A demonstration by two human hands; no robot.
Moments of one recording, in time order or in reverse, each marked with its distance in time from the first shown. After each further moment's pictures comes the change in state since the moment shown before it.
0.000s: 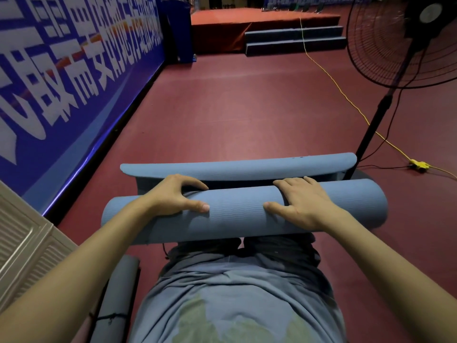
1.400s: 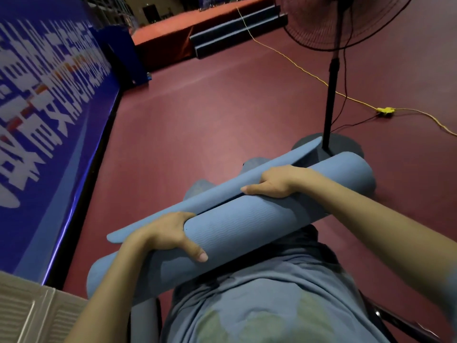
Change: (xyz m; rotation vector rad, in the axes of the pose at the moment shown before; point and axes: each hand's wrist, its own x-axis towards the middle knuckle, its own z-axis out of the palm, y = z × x) left_hand -0.005 0.036 0.009 0.182 -0.453 -0.129; right_hand 0.026 0.012 -0.003 0.297 -0.330 0.171
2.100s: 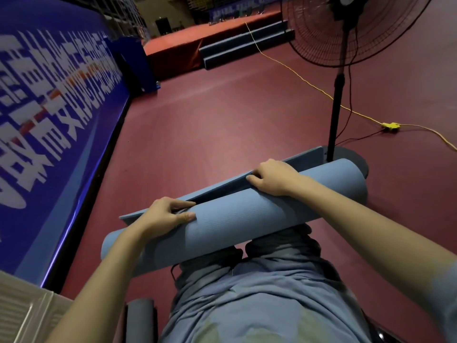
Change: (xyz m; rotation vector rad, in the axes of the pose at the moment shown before) left_hand 0.024 -0.026 -0.027 -0.102 0.380 0.065; right_hand 0.026 -0.002 -0.012 -0.060 0.465 -0.135
